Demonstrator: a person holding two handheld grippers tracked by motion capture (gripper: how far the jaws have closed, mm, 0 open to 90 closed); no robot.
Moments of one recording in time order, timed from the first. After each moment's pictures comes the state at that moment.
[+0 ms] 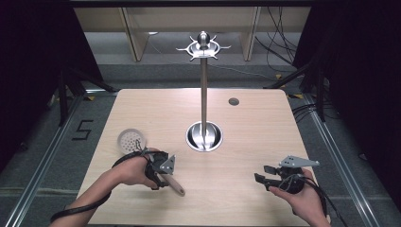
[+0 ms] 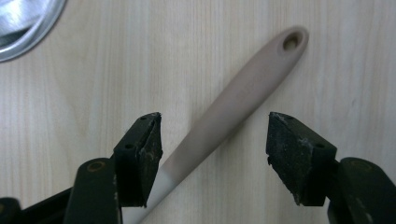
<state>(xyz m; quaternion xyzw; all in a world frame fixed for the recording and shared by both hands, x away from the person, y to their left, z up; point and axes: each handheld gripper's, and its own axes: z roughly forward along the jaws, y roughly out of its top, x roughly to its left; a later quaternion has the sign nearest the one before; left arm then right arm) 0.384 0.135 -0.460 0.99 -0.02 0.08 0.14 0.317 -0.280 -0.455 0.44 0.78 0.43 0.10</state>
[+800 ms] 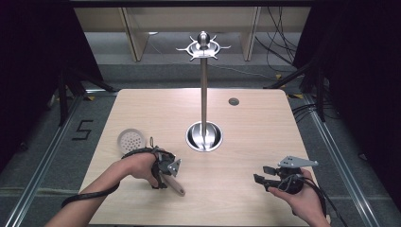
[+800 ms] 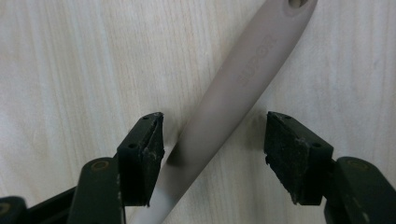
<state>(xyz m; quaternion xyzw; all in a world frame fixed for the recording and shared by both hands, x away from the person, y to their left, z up) 0.401 0.122 -0.481 0.99 -0.07 0.01 0.09 0.317 -0.279 -0.456 0.44 0.79 0.42 0.10</state>
